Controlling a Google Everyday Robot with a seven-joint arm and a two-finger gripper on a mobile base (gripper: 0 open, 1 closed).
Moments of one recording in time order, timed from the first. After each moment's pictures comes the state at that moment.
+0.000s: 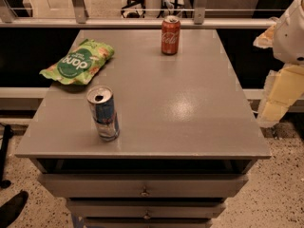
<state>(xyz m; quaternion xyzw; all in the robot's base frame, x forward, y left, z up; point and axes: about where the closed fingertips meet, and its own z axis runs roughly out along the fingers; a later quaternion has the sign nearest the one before) 0.438 -0.216 0.977 -0.60 0.78 -0.04 0.16</state>
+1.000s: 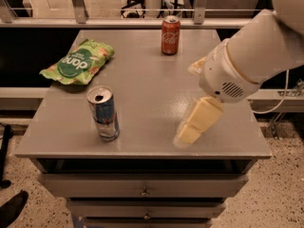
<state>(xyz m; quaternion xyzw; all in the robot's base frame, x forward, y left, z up) 0.433 -0.081 0.929 -0.59 0.76 0.11 0.26</state>
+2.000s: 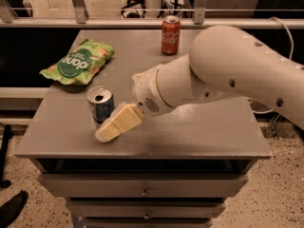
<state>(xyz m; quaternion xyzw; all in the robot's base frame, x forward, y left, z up) 0.471 0.064 0.889 -0.51 0.74 0.25 0.37</state>
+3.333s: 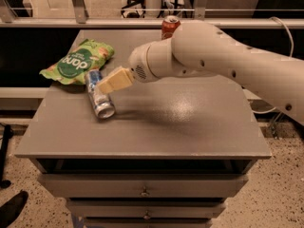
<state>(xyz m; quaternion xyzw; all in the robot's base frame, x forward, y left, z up) 0.606 0.078 0.894 -0.43 0.74 0.23 0.46</state>
